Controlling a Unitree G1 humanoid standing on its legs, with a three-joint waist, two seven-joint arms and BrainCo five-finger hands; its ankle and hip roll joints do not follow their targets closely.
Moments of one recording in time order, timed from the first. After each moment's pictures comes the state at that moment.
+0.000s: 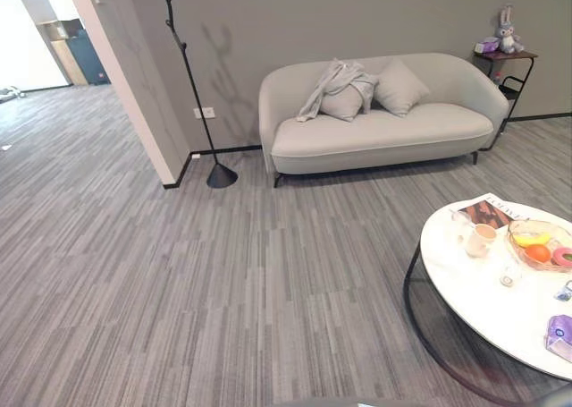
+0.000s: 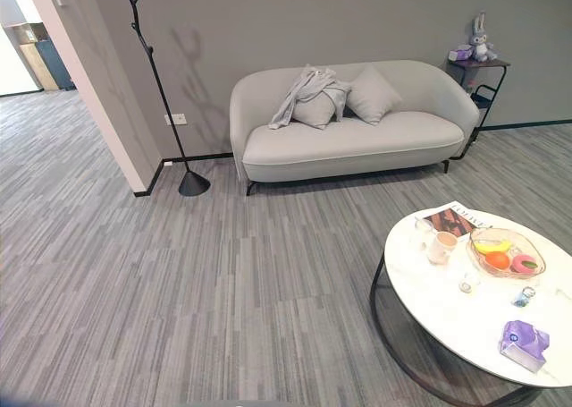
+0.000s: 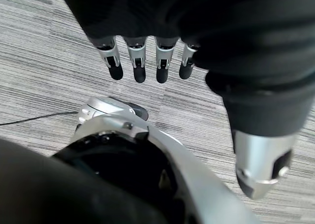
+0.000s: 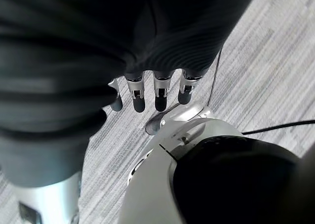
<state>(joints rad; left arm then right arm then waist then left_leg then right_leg) 0.07 0.17 -0.08 1.49 -0.45 0.02 -0.23 0.03 -0.24 -0.05 1.59 0.63 0.16 0.28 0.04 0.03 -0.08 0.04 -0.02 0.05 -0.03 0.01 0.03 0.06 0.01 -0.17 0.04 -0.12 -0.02</state>
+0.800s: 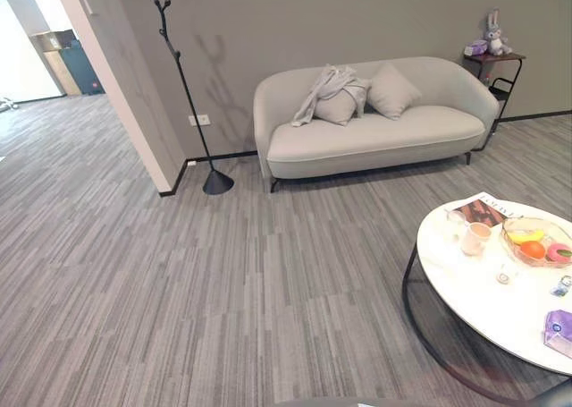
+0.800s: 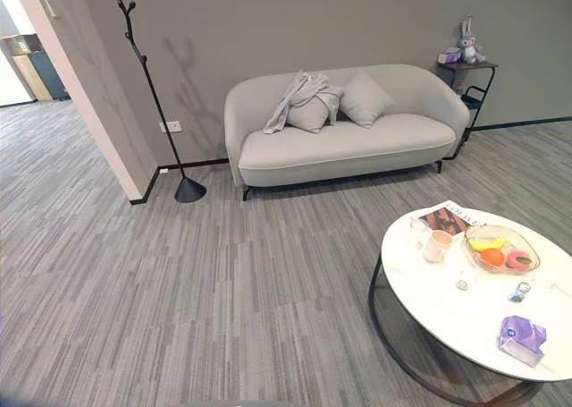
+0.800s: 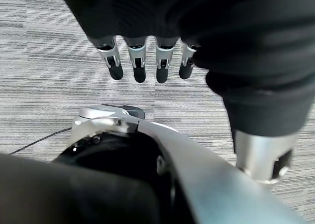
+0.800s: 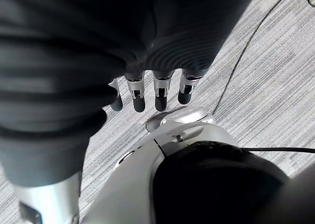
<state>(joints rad) 0.05 0.17 -0.12 1.48 -0.32 0.00 -0.23 0.04 -0.24 0.00 1.54 0.51 0.14 0.28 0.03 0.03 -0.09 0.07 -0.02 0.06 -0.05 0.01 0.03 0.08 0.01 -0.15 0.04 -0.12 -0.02</state>
